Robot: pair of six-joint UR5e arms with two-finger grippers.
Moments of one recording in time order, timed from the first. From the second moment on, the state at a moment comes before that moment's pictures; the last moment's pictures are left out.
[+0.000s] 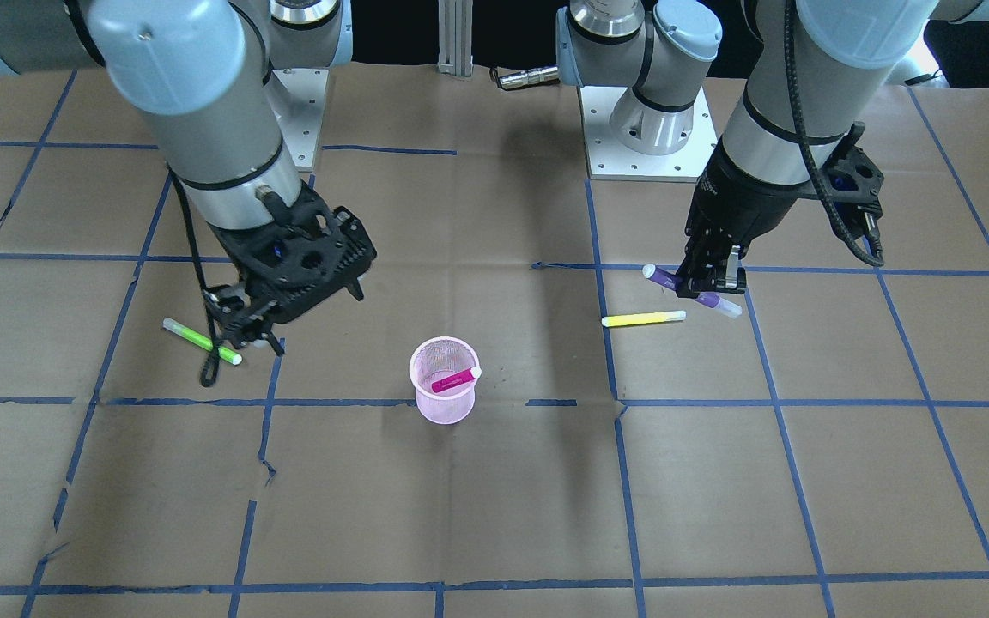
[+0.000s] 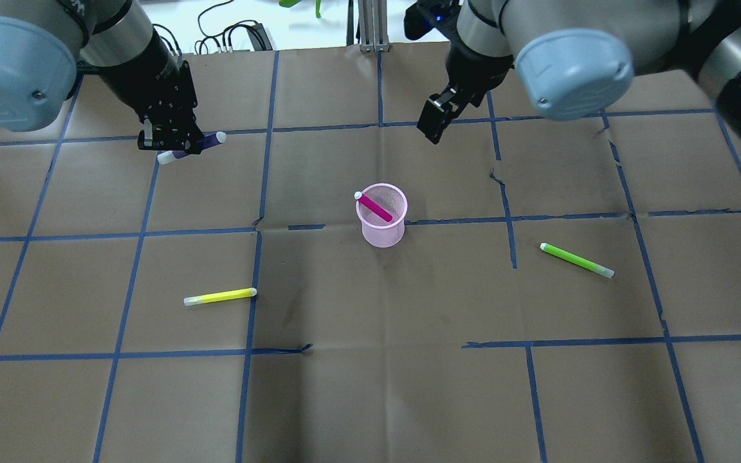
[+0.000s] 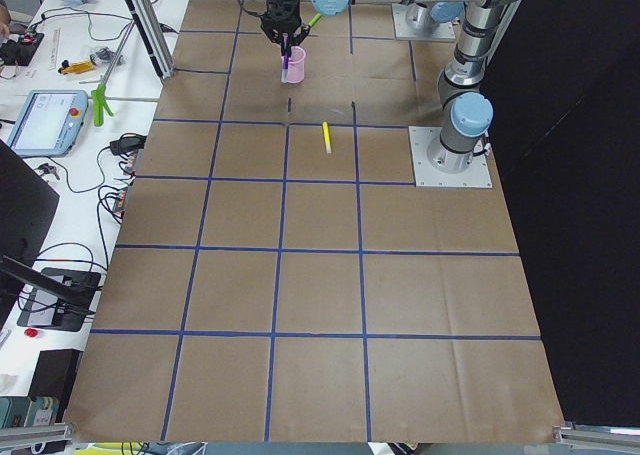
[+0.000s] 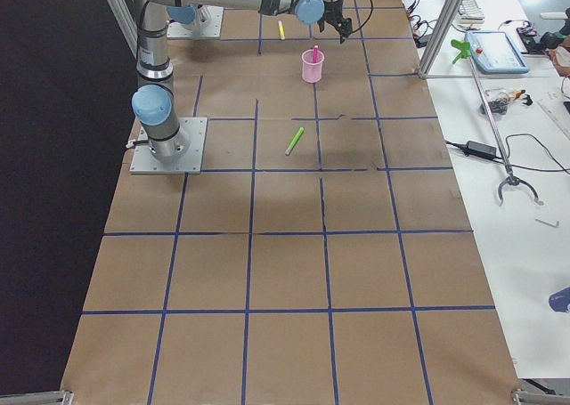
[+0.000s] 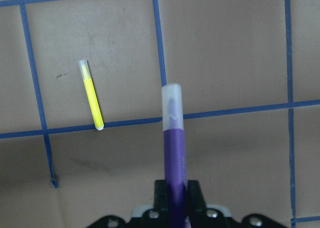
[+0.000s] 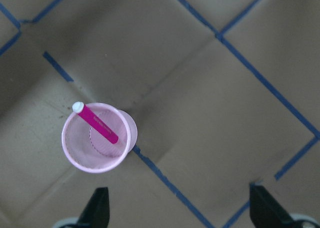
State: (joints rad) left arm -1.56 -1.67 -1.53 -1.48 1.56 -1.46; right arm 1.70 -1.37 1.46 -1.74 -1.49 -0.52
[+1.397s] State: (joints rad) left arm -1.69 -1.78 -1.55 -1.26 1.05 -1.69; right arm 1.53 -1.67 1.57 -1.42 -1.56 0.01
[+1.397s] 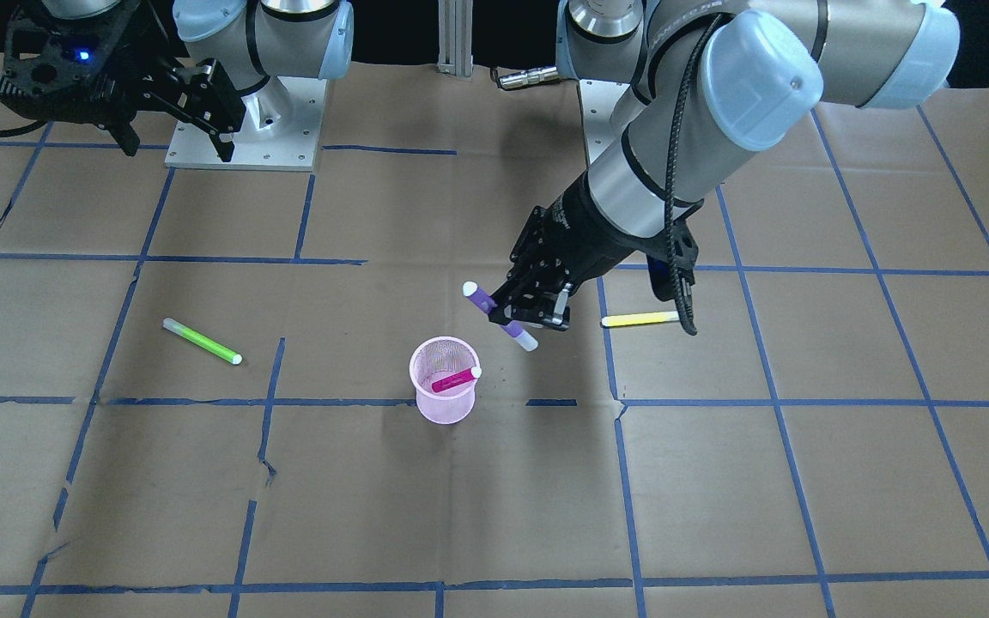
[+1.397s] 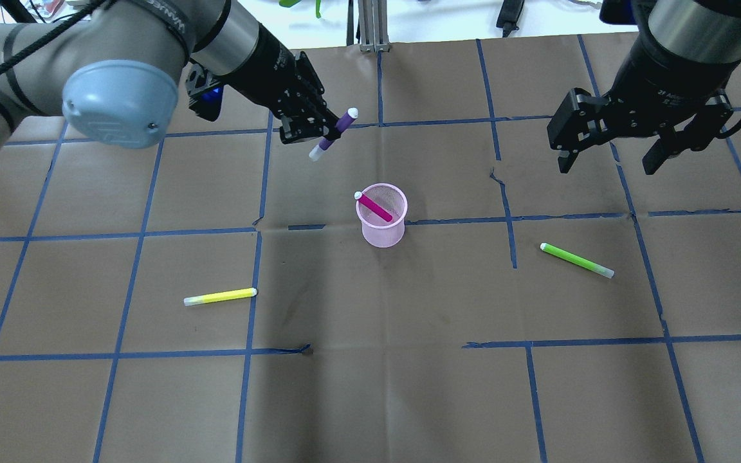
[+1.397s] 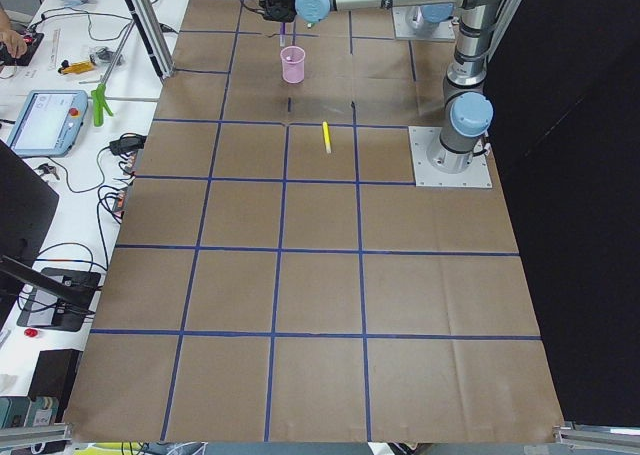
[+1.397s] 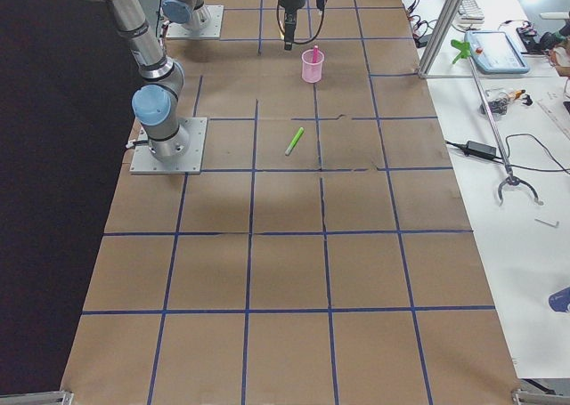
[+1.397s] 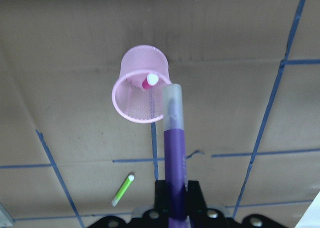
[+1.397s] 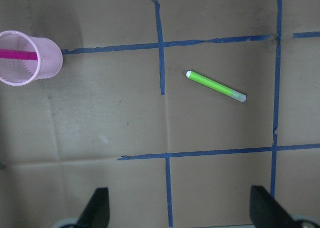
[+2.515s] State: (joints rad) left arm -1.73 -1.81 -1.84 -0.82 0.88 -1.80; right arm 1.55 -1.65 1.59 -1.48 -1.55 -0.06
